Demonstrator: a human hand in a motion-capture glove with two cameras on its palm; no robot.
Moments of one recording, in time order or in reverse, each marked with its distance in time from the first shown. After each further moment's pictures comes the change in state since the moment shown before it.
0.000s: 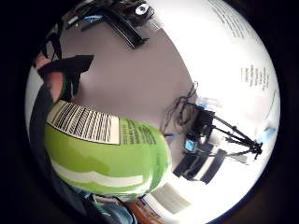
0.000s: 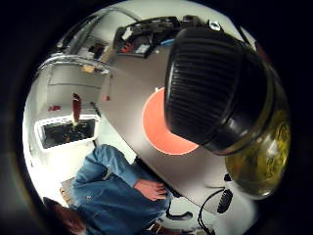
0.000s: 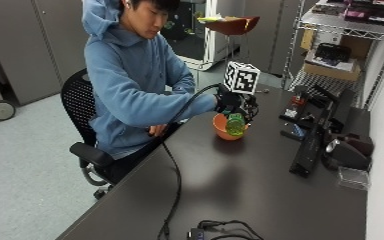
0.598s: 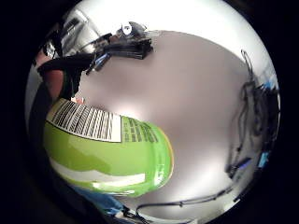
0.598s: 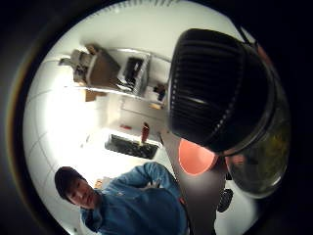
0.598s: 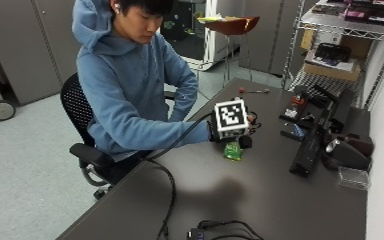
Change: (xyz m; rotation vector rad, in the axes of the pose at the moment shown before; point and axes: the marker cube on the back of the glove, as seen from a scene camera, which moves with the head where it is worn) arm 0.070 0.012 0.058 0.458 -0.830 0.041
